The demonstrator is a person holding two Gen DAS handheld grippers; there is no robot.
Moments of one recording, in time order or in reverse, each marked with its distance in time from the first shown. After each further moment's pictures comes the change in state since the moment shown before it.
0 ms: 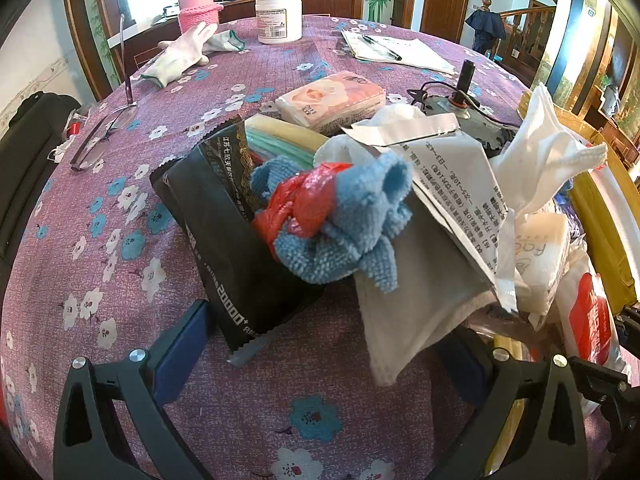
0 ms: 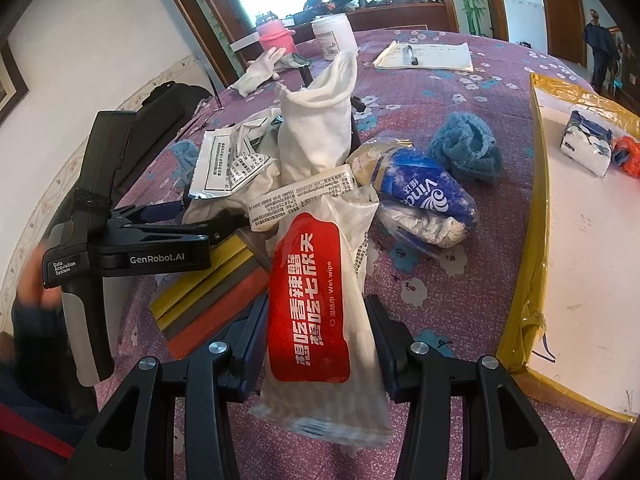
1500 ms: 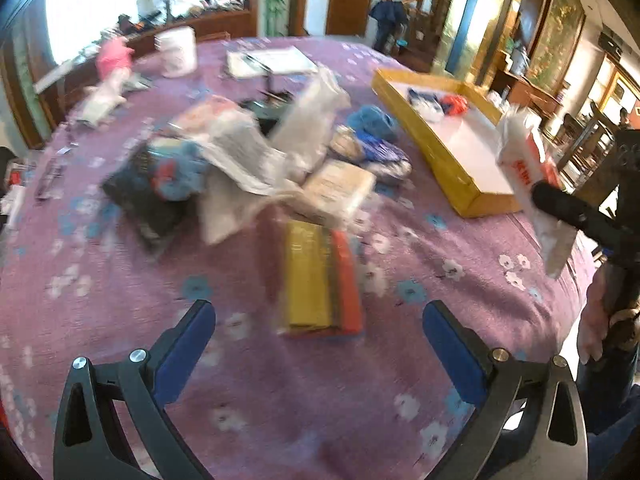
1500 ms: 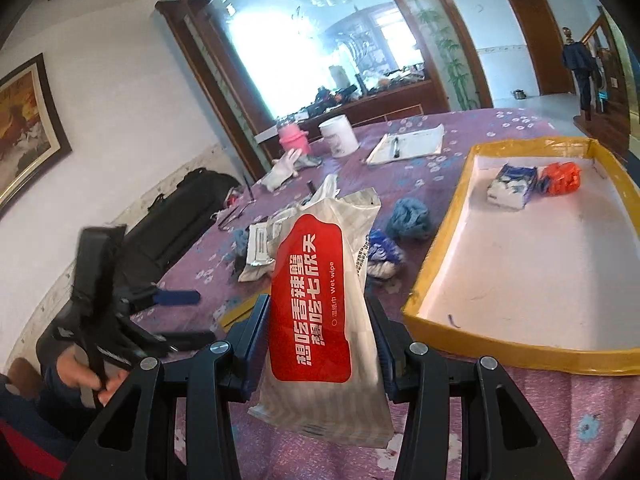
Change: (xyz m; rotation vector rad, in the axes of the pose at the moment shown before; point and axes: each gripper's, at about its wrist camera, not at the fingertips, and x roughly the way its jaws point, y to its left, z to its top) left arm -0.084 -0.063 -0.057 0.222 0.007 -0.264; right arm -0.123 -0.031 -0.050 0.042 -0.358 0.091
